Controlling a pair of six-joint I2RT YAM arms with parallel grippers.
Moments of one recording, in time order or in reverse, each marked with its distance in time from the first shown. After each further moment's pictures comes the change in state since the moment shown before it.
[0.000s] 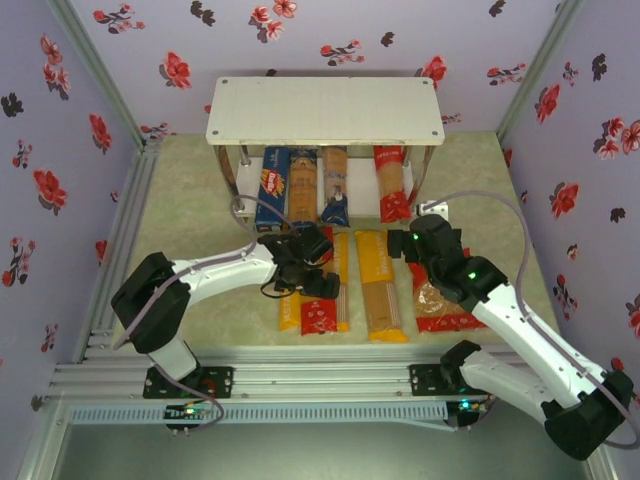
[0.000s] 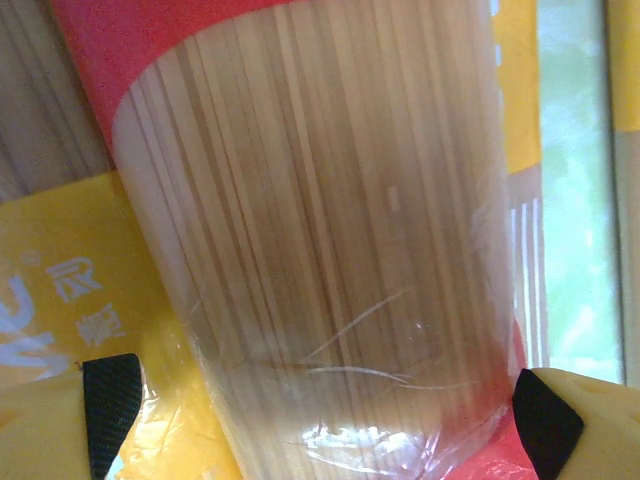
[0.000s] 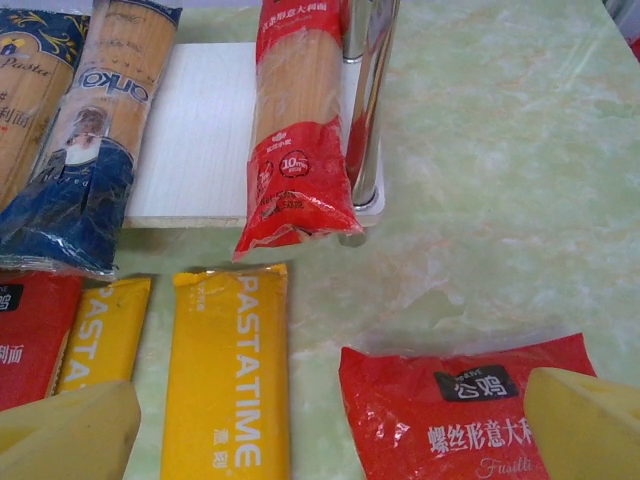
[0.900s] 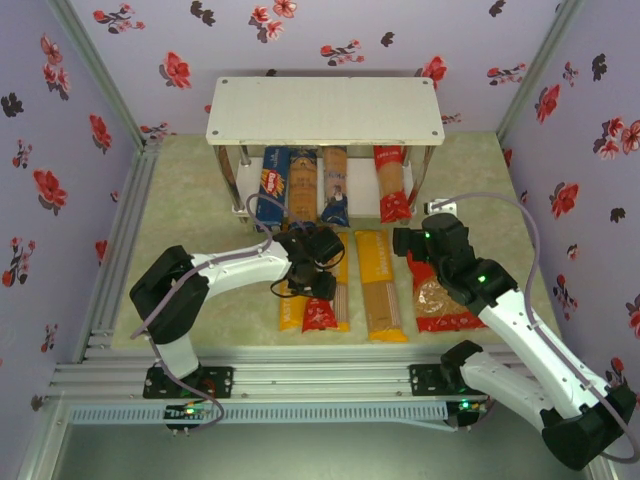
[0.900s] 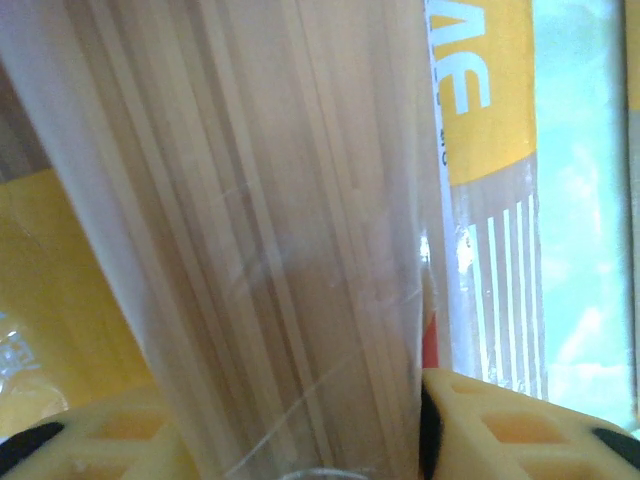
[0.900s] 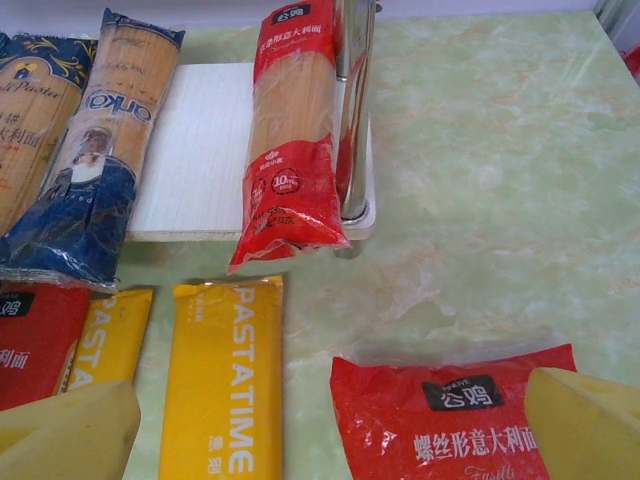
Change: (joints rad) left arm -0.028 0.095 0.080 -0.044 0.021 0.008; right arm -0.068 -0.047 0.000 0.006 -0.061 -0.042
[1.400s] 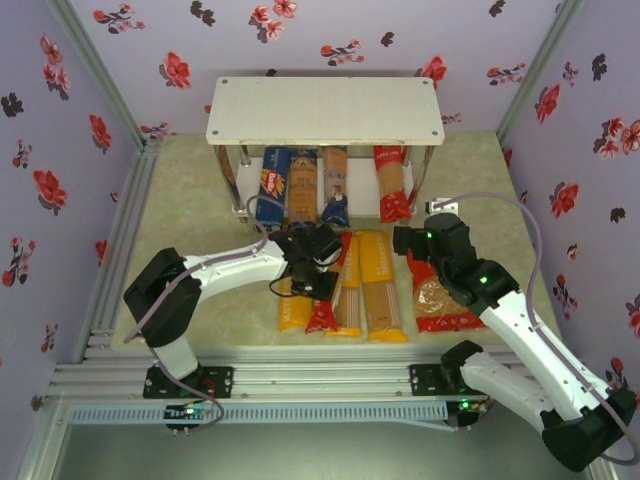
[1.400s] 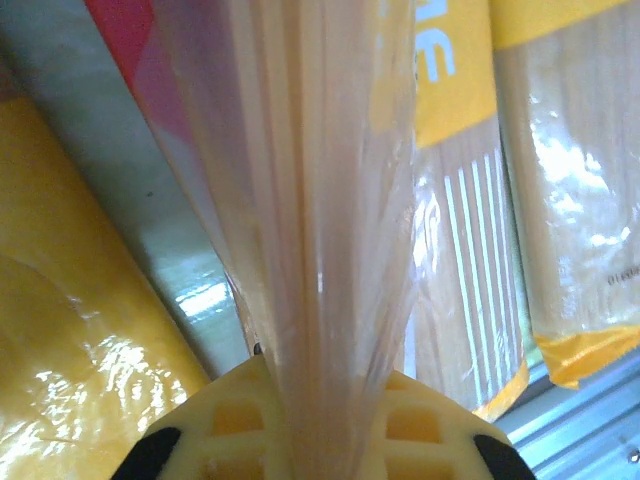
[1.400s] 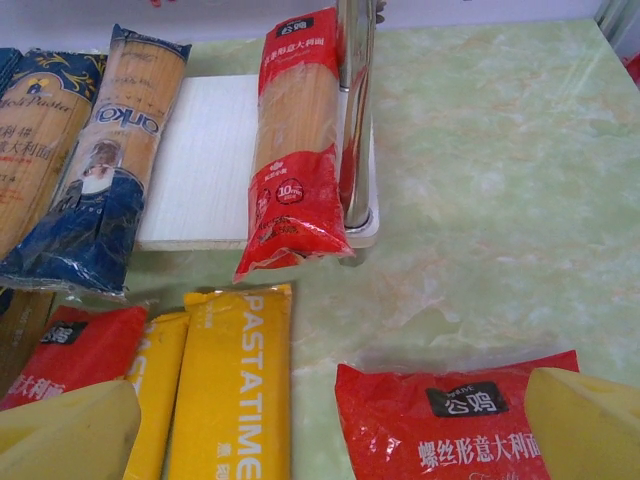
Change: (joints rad) left arm 0.000 -0.036 0.001 0.014 0.145 0.051; right arm -0.003 -0.014 0.000 0.009 -0.004 0.002
